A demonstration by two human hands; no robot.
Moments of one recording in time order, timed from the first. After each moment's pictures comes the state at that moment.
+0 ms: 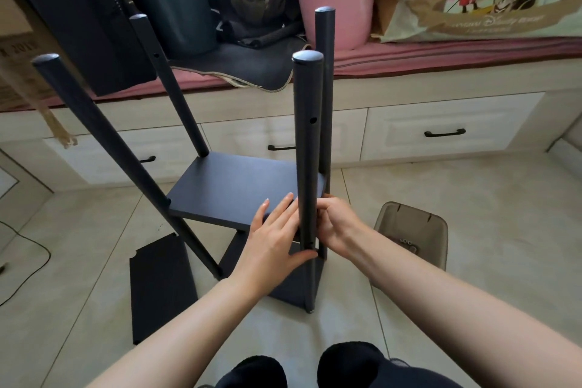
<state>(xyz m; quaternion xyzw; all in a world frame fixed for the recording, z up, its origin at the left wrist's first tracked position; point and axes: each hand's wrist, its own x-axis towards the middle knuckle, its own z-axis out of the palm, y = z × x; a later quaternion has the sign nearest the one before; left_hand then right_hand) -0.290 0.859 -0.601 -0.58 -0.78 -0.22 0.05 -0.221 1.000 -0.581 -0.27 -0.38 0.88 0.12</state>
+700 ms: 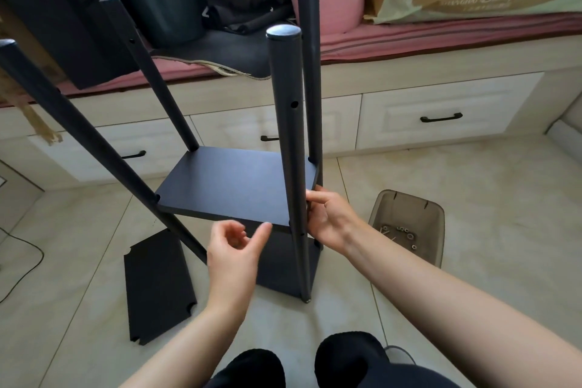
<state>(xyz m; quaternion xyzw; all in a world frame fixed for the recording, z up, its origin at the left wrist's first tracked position) -0.263 0.832 -0.590 -0.09 -0.78 -0.61 -0.11 -0.219 1.005 -0.595 -0.25 -0.32 0.91 0.10</state>
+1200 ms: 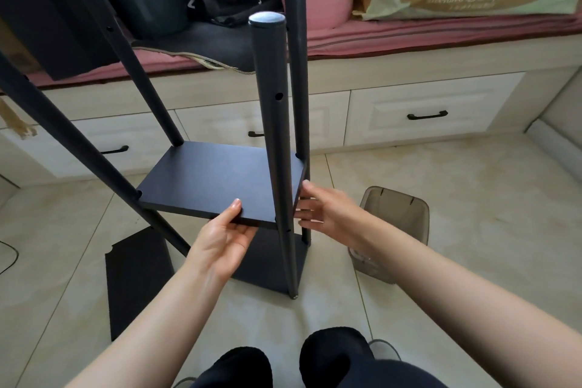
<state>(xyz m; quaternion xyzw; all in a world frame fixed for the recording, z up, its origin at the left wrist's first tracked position) -0.299 0.862 -0.581 0.11 -0.42 -0.81 -0.39 -0.200 1.035 -0.608 -0.32 -0.53 0.79 0.03</state>
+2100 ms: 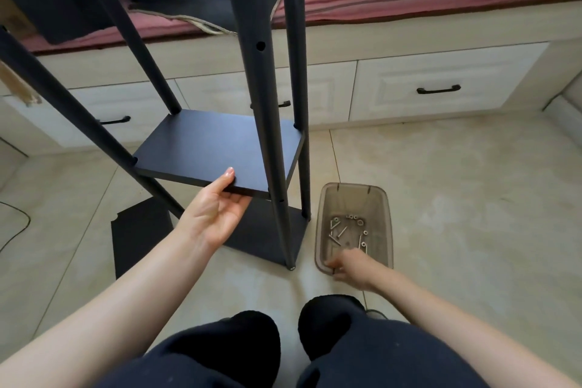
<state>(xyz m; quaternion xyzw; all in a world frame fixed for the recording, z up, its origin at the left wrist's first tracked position) -0.299 0.859 -0.585 0.11 -0.42 -0.81 -0.39 -0.109 1.026 -0.759 -0.21 -0.90 0.30 -0.24</state>
